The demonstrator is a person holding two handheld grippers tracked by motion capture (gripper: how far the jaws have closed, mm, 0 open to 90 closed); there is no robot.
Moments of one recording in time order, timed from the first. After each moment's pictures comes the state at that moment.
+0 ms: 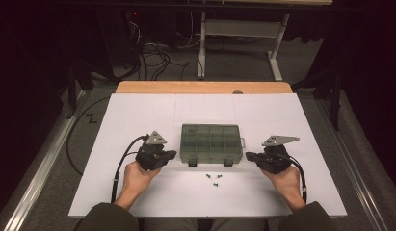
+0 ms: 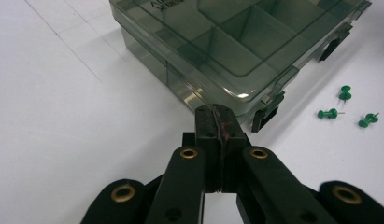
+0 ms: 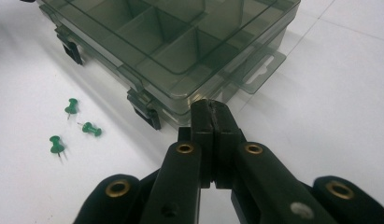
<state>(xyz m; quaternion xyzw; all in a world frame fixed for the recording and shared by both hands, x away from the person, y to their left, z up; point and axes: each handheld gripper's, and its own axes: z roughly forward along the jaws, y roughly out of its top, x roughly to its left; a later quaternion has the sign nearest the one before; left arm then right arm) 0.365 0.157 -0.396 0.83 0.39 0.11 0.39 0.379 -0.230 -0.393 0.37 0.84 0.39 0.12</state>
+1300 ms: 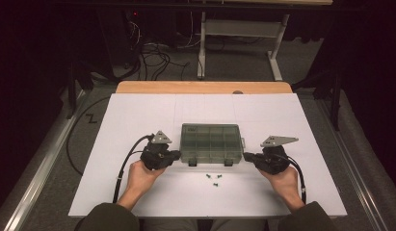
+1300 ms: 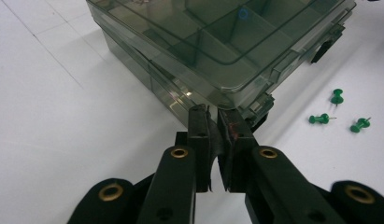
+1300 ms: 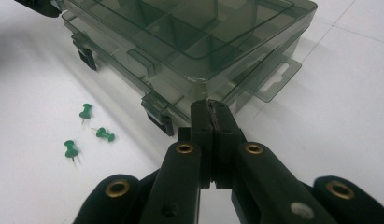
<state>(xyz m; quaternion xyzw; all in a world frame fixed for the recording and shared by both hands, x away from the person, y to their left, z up) 0.370 0.144 -0.396 0.83 0.39 0.11 0.39 0.377 -0.226 -0.394 0.36 0.84 0.40 0.11</state>
